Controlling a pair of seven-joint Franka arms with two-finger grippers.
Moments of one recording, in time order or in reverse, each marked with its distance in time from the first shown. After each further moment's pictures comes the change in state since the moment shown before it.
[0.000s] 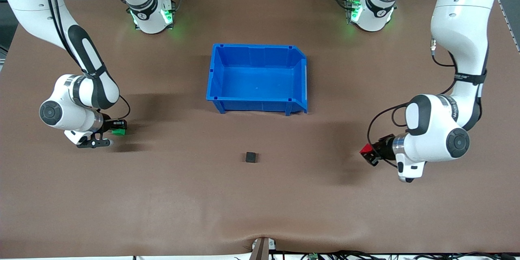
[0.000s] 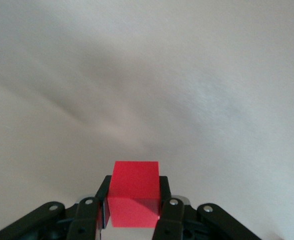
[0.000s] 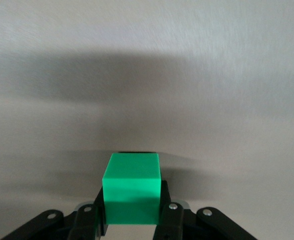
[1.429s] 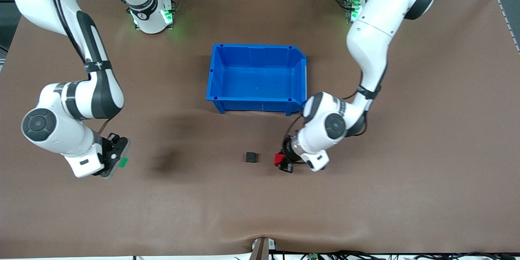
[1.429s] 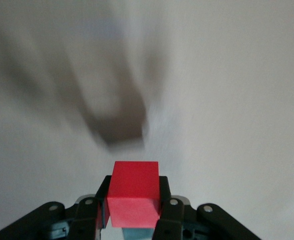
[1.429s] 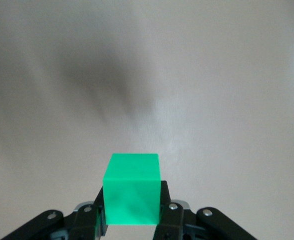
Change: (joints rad) left arm -0.433 0.276 -0.020 0.249 -0.055 0.409 -0.931; right arm 0.209 0.057 0.015 0.522 -0.087 -0.255 -0.889
